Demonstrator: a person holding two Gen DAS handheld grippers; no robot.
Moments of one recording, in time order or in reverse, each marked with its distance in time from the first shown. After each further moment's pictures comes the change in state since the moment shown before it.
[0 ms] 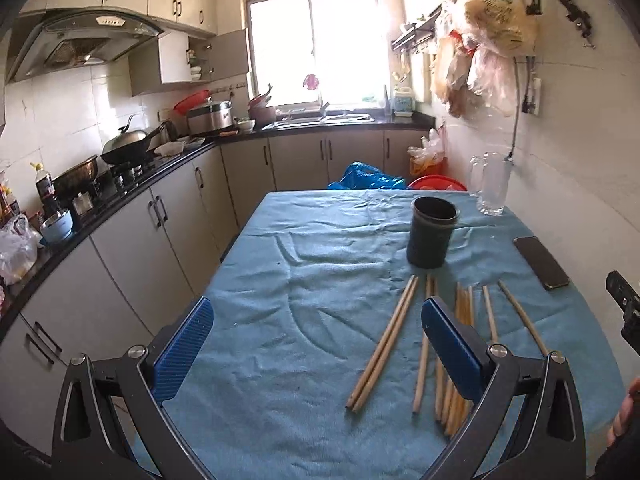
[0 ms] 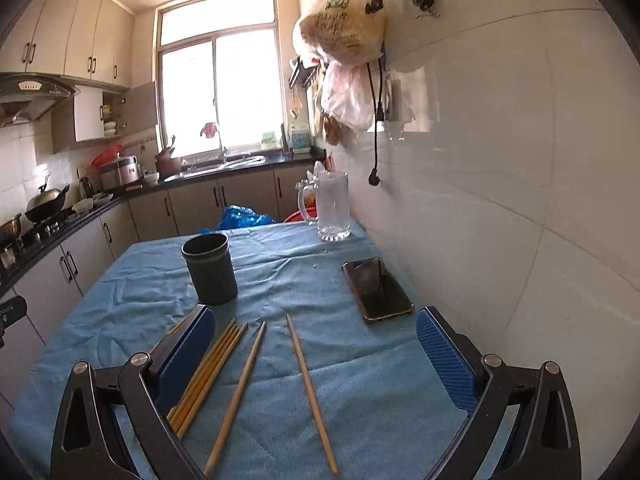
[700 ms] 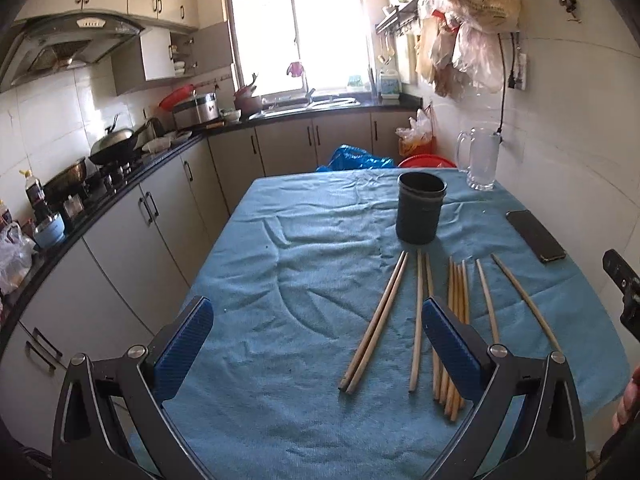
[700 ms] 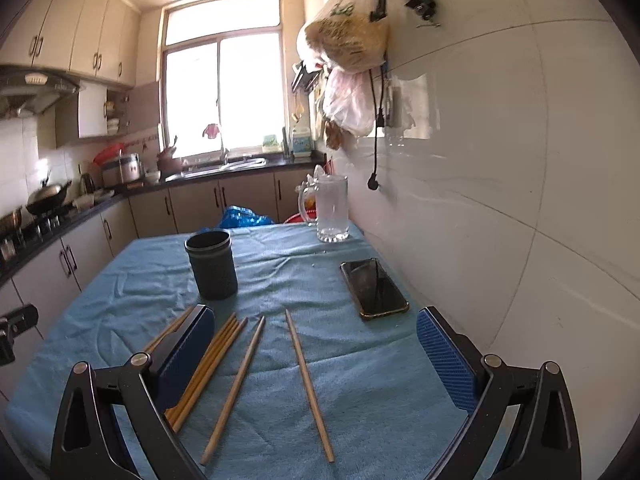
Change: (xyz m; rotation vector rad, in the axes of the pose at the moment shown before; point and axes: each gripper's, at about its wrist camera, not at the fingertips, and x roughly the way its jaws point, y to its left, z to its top) left arm 0.018 -0.010 -0.009 0.044 0.073 -0.014; right arm -0.006 0.012 -0.007 -0.042 0.003 -0.014
